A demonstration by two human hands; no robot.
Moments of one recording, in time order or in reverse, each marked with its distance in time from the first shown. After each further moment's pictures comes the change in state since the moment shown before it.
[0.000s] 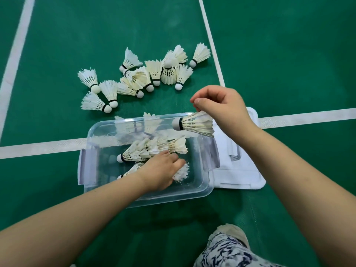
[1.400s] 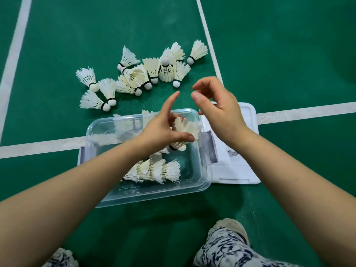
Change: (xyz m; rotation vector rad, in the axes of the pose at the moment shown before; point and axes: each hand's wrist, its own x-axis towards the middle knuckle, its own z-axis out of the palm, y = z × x) left_hand 0.005 -0.009 -0.076 -1.310 0.422 -0.209; right_hand -0.013 0.012 0.003 -0.030 0.054 -0.196
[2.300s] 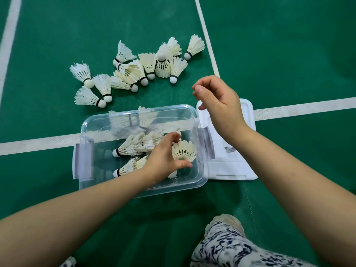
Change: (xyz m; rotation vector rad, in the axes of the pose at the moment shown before) left_hand -0.027 -0.057 0.045 0.309 0.084 -0.015; right_hand 0.000 0.009 -0.002 0.072 0.080 0.021
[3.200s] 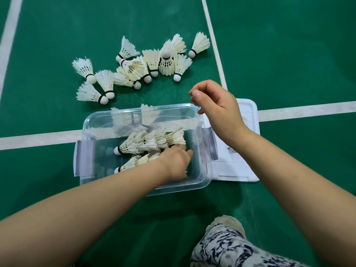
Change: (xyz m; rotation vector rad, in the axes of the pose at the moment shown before) left_hand 0.021 0.005 0.014 0.865 -0.509 0.117; right_hand -0.001 0.003 0.010 -0.010 -0.100 0.045
